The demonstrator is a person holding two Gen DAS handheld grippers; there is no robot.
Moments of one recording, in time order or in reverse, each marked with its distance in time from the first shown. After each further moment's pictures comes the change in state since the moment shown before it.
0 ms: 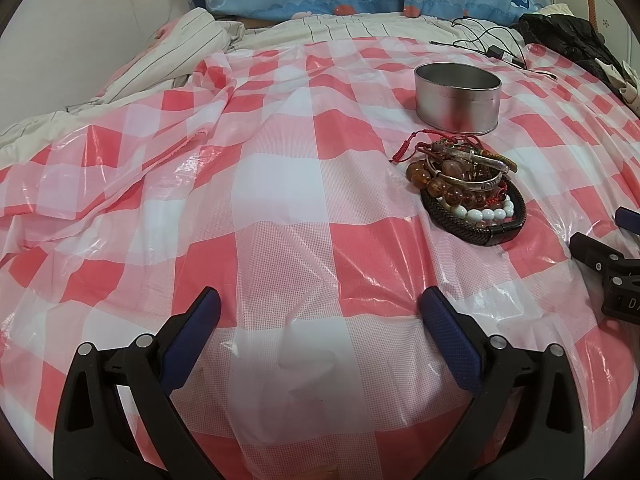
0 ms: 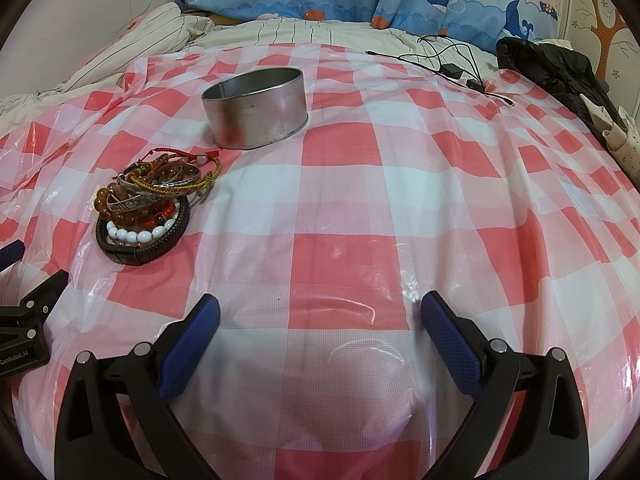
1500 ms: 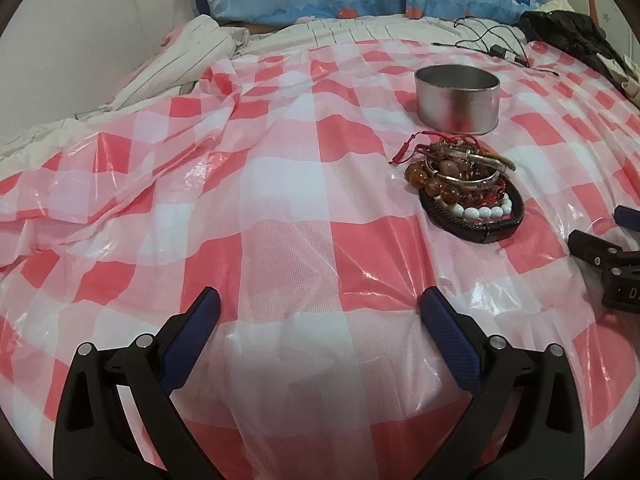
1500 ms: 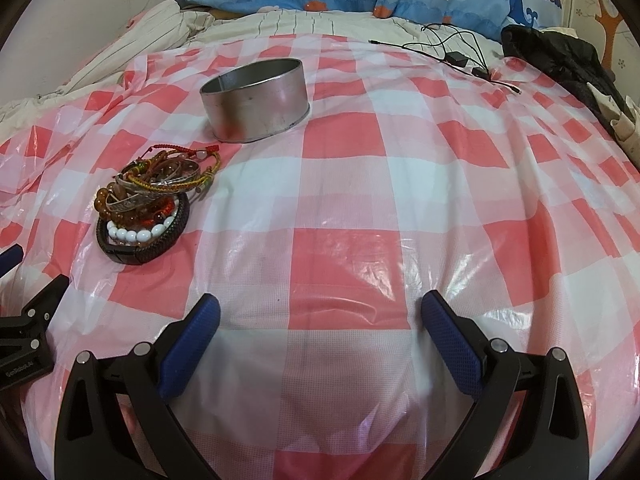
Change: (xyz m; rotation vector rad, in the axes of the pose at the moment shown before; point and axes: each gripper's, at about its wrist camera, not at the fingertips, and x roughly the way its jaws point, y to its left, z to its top) left arm -0.010 -0.003 0.001 0.002 -0.012 0.024; right arm 0.007 -0.007 0.004 0.018 0.030 0.031
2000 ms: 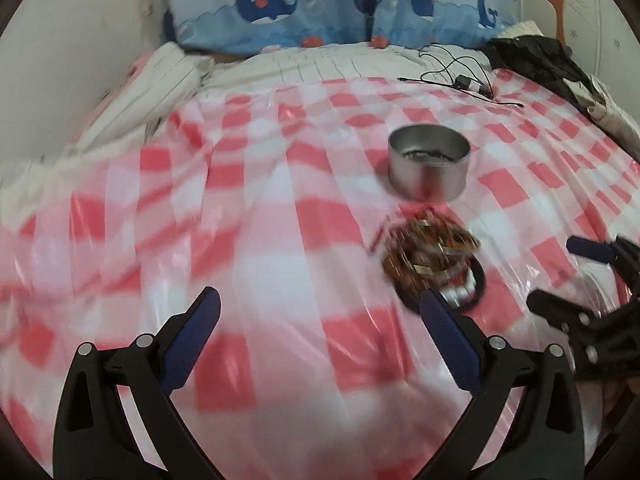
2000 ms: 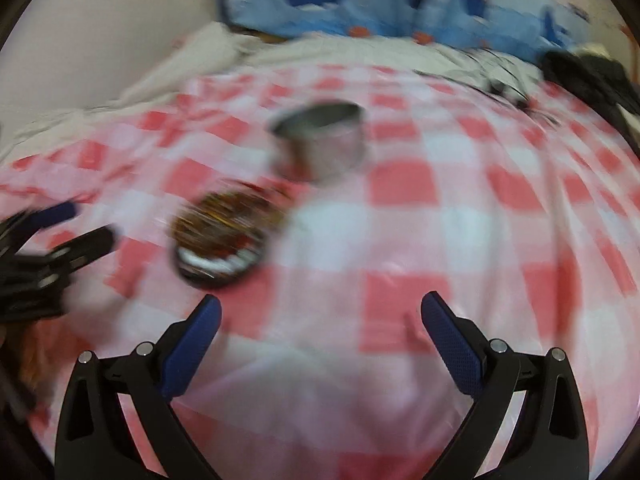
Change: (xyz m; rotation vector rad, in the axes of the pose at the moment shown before) left arm -0.013 0.021 0.063 0.063 -0.070 -0.157; right arm -0.036 0.034 0.025 -0.141 -0.111 0.212
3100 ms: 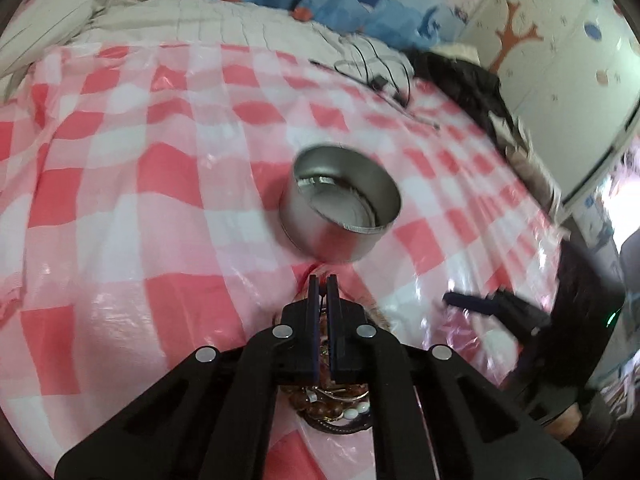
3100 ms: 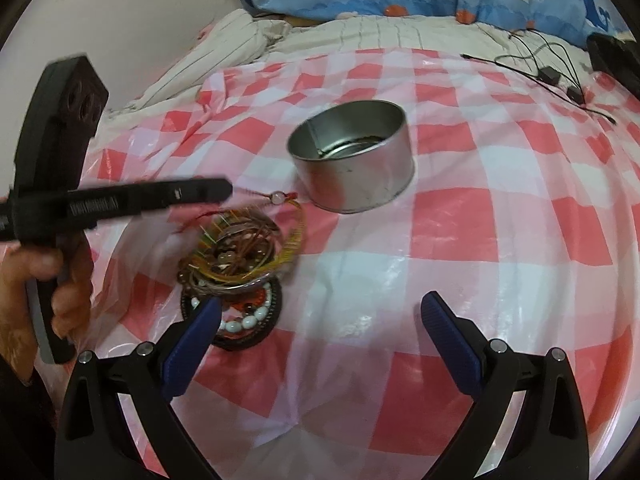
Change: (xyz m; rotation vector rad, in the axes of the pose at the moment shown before) left arm 0.091 0.004 0.064 -0.153 0.129 -0.546; right arm 0.047 -0.028 0.030 0.070 0.118 0.145
